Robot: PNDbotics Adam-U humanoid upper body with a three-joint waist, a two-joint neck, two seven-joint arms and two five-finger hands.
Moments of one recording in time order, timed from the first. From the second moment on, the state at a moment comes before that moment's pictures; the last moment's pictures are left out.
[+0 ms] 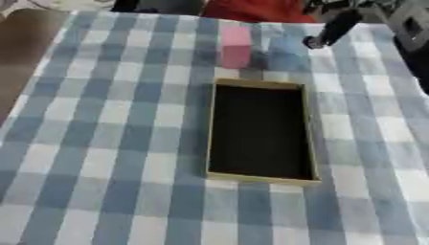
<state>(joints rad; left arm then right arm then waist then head) 0.24 0.53 -0.09 -1.99 -1.00 -0.20 0.84 -1.19 -0.72 0.30 -1.05 0.85 0.02 0.90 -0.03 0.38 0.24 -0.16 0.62</state>
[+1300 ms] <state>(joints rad) 0.22 0.49 -0.10 -1.99 -1.03 -0.18 0.82 -1.21 -0.69 0.34 -1.06 0.86 0.00 0.89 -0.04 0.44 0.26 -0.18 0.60</state>
